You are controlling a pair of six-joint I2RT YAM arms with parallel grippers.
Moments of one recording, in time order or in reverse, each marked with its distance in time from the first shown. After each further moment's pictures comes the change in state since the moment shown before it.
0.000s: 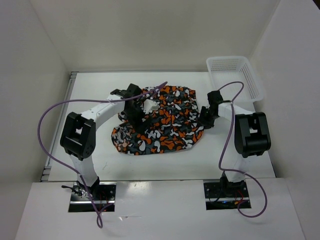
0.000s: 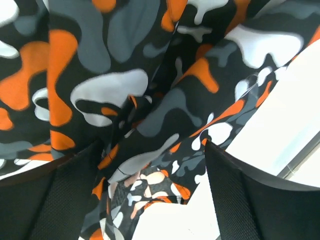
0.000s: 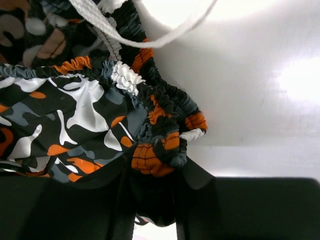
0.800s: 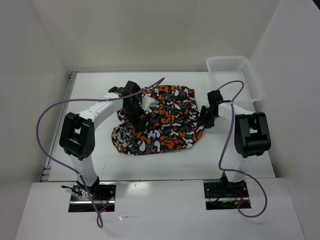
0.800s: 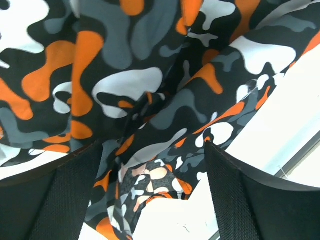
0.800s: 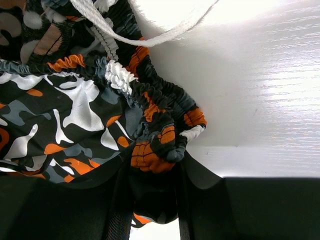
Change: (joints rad) left arm 0.018 -0.004 0.048 -0.023 -0.009 -0.047; right arm 0.000 0.005 0.013 0.016 0.019 -0.023
